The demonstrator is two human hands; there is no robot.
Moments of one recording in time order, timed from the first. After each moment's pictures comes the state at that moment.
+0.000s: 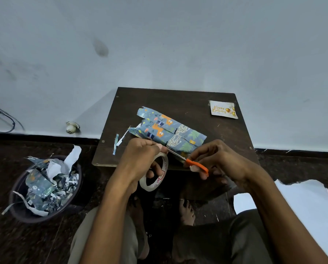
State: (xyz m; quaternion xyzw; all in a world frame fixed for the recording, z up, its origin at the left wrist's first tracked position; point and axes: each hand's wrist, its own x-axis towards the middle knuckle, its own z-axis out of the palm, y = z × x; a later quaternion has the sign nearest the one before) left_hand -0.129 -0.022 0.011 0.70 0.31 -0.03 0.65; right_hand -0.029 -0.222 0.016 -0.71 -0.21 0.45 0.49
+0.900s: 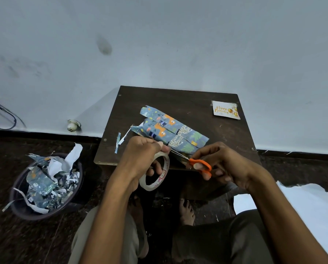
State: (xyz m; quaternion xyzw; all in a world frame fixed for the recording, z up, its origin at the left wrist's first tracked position) left_hand -0.130 -0.017 0.009 0.69 0.30 -0.03 0.66; right_hand -0.025 -0.221 0.008 -0.70 -0.15 0.49 0.49
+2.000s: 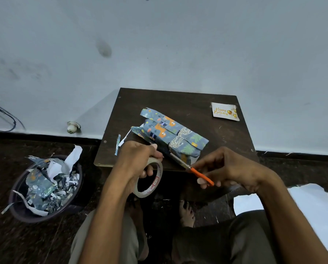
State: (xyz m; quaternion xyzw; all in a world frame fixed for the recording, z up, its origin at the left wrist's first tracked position) left_hand -0.131 -0.011 0.010 0.66 0.37 -0.03 0.65; right_hand -0.024 -0.239 0.009 -0.71 -0.23 0.49 0.46
